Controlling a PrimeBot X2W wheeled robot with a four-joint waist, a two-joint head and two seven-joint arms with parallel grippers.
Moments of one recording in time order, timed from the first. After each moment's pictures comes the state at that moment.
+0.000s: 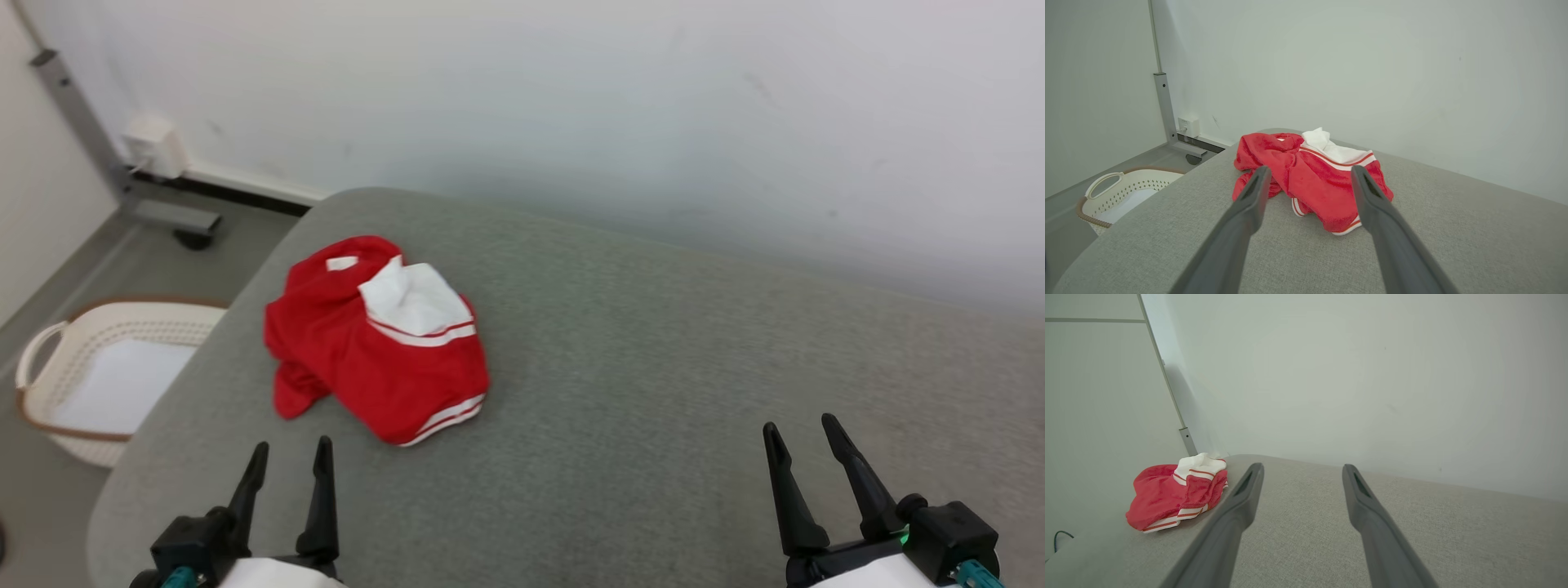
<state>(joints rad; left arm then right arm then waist) -0.08 0.05 0.00 0.25 -0.17 -0.07 -0.26 -0.10 -0.07 0.19 0.22 0.34 0.13 -0.26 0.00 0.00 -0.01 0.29</state>
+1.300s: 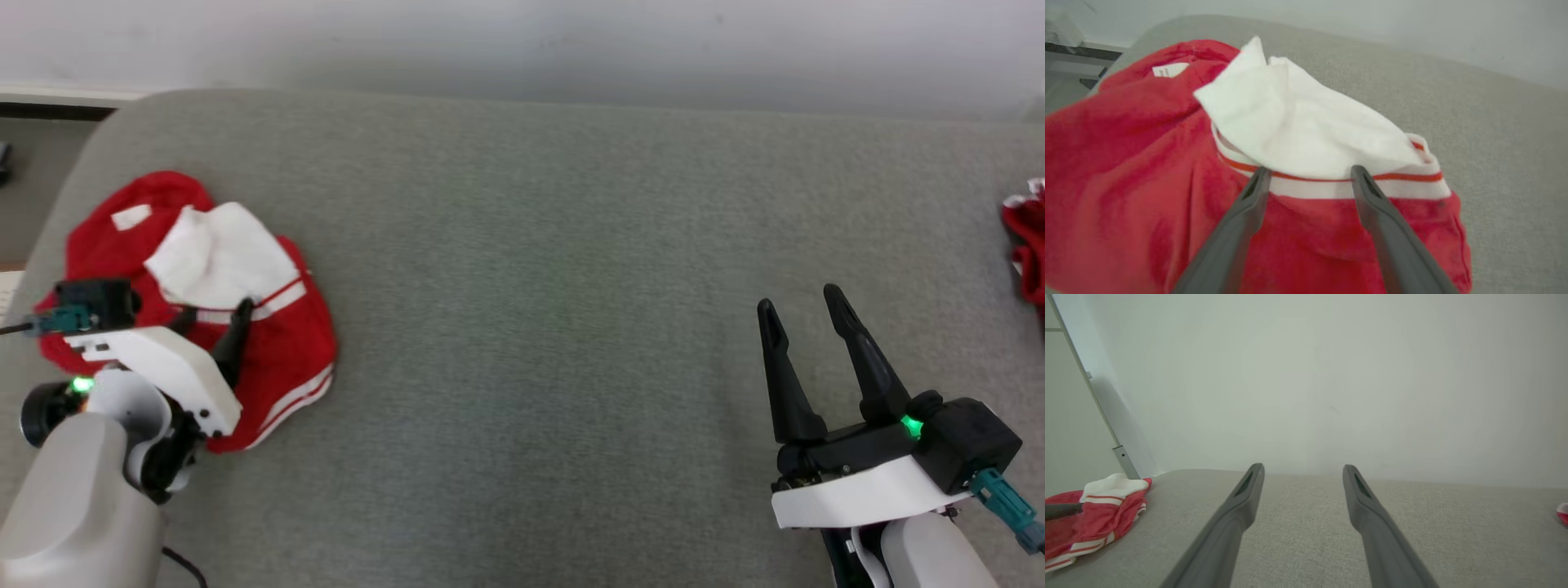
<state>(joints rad) -0.64 0.33 -0.08 0.71 -0.43 -0.13 0.13 -0.28 -0.06 0.21 0.14 0.31 0.13 -0.26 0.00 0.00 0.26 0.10</state>
